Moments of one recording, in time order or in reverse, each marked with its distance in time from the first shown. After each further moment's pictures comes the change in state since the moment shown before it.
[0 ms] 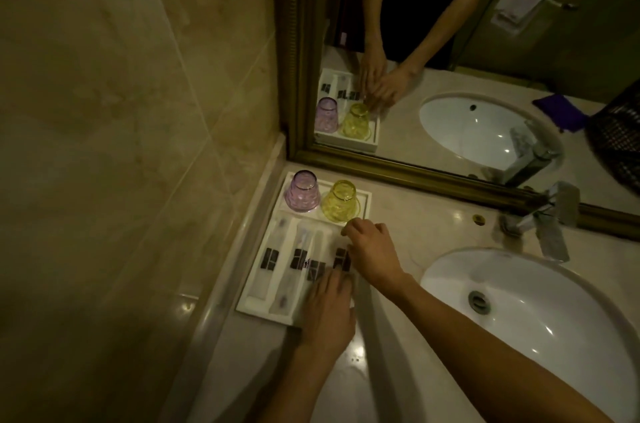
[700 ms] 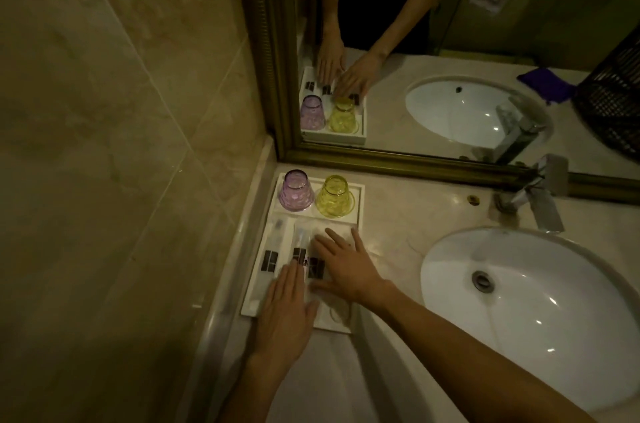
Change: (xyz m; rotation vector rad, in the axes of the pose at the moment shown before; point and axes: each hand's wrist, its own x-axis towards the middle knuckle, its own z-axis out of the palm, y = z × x) left_hand -0.029 -0.073 -0.020 0.141 0.005 -0.030; right_hand -0.023 -0.044 0.013 0.043 -0.278 -0.106
